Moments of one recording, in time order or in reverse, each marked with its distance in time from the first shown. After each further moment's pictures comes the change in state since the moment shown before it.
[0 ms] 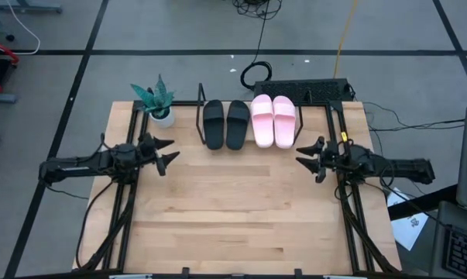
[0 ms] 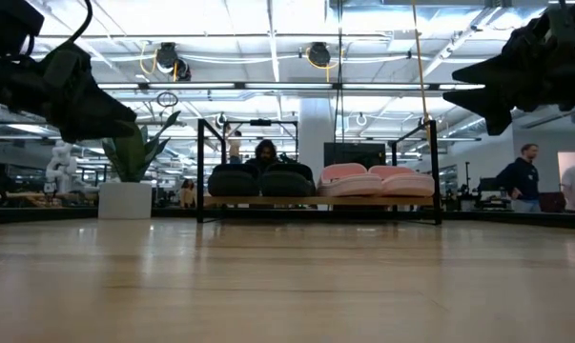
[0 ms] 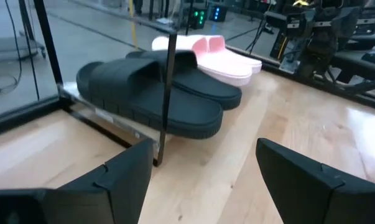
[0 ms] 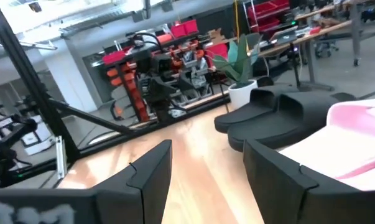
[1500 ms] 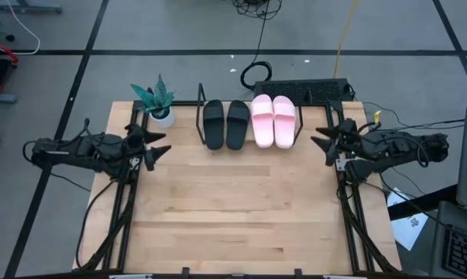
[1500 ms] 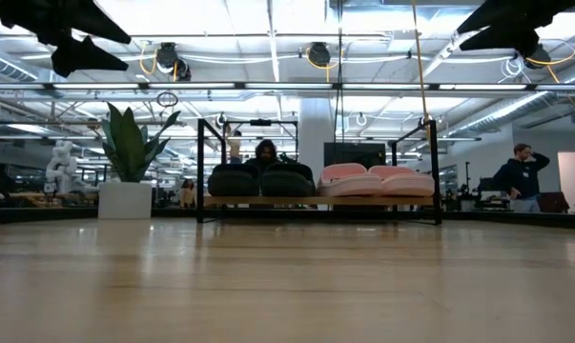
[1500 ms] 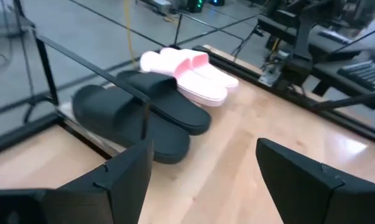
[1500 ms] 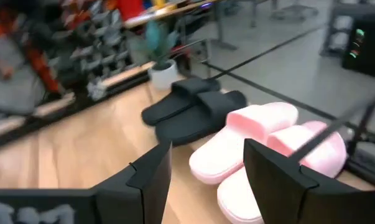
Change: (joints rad) left arm -0.196 0.283 0.489 -0.319 -0.152 -0.165; right arm 0.215 0.417 0.706 -0.731 0.514 0.159
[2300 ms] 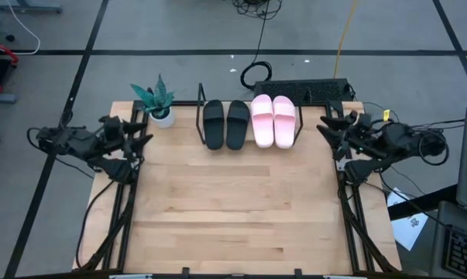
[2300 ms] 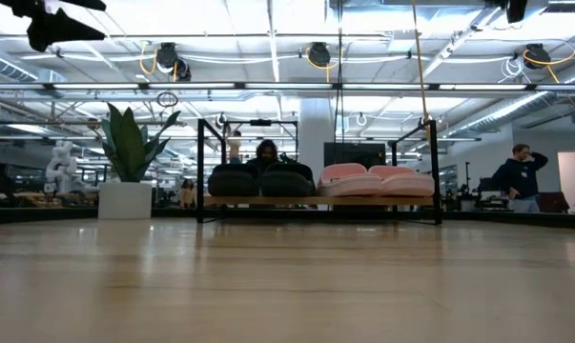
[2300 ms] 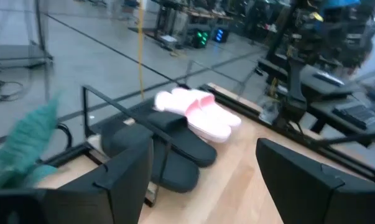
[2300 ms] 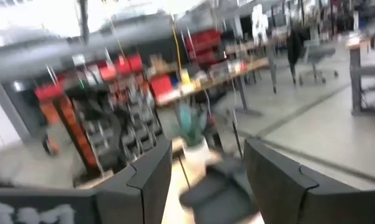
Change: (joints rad) left arm -0.244 -0.118 0.157 -0.183 -0.317 -0.033; right arm 0.106 -0.005 0.000 0.455 0.097 -0.218
